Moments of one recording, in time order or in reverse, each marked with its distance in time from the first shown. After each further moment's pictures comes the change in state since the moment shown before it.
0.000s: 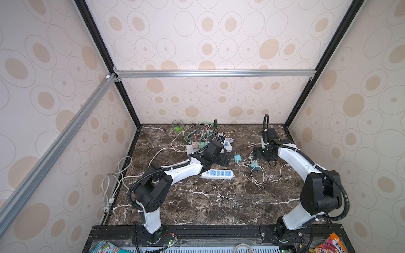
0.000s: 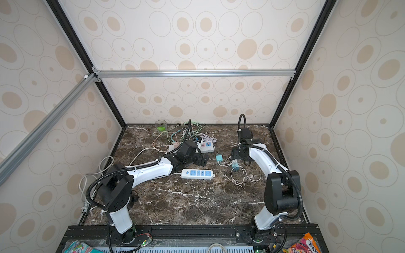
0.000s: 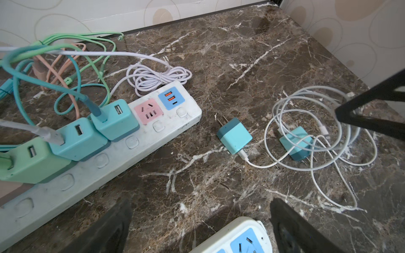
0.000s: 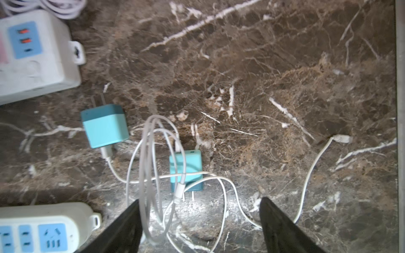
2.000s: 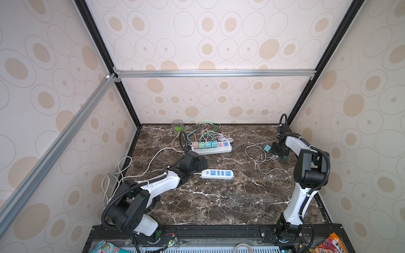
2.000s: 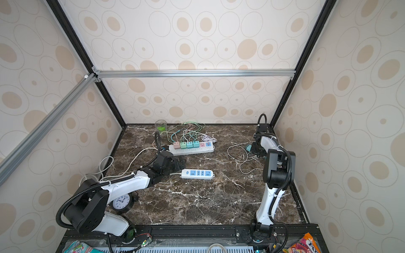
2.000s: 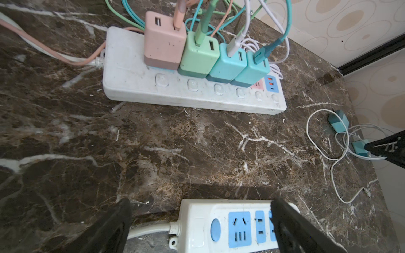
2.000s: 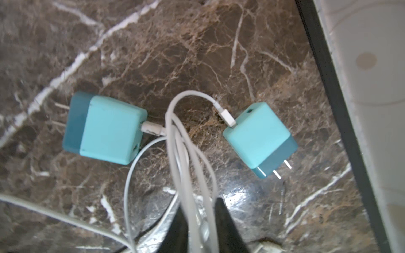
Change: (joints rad) left arm 0.167 -0.335 -0.467 0.094 -0.032 -0.459; right arm -0.323 0.416 0.255 0.048 0.068 0.054
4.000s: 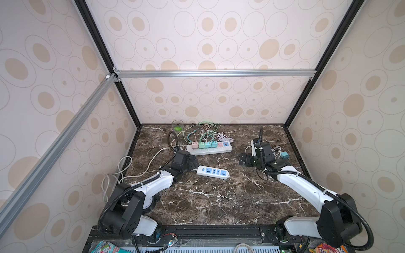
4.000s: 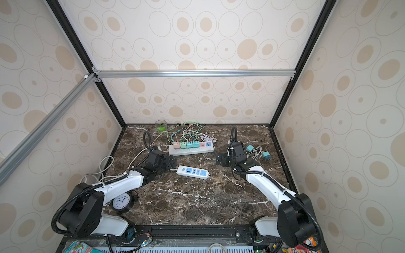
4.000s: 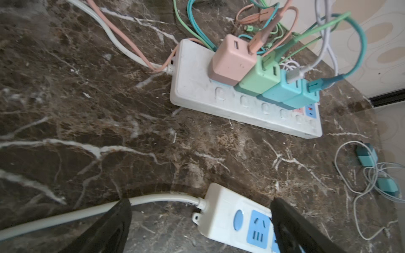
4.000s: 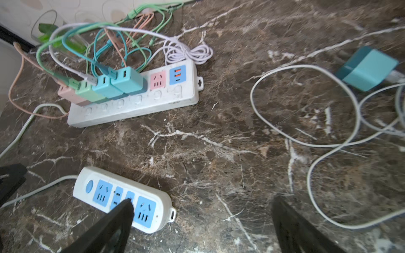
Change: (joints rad) left arm 0.147 -0.026 -0.034 -0.055 0.072 -0.024; right arm 0.542 -0.734 -0.646 0.432 -0.101 0.133
